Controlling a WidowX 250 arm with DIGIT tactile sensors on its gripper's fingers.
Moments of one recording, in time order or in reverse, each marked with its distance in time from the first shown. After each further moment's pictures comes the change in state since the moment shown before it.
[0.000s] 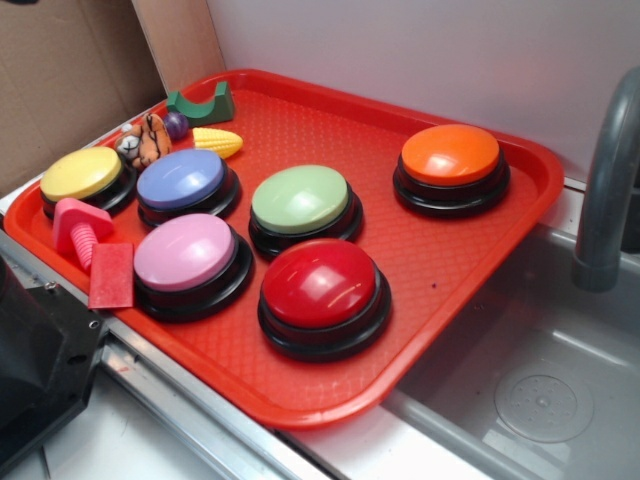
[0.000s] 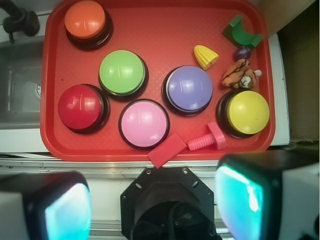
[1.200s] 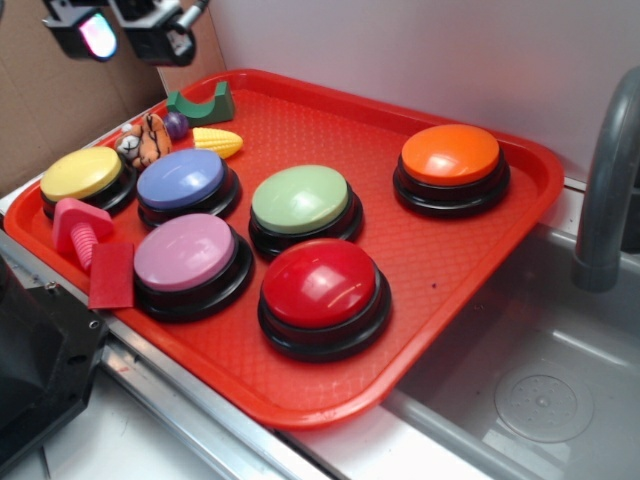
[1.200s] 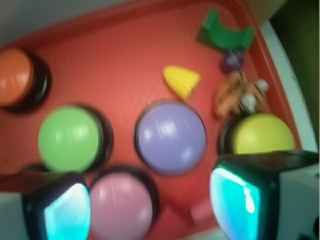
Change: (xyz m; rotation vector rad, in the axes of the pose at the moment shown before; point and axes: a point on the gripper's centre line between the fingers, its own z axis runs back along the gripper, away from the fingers) arm 0.083 0.061 -0.102 0.008 -0.099 0.300
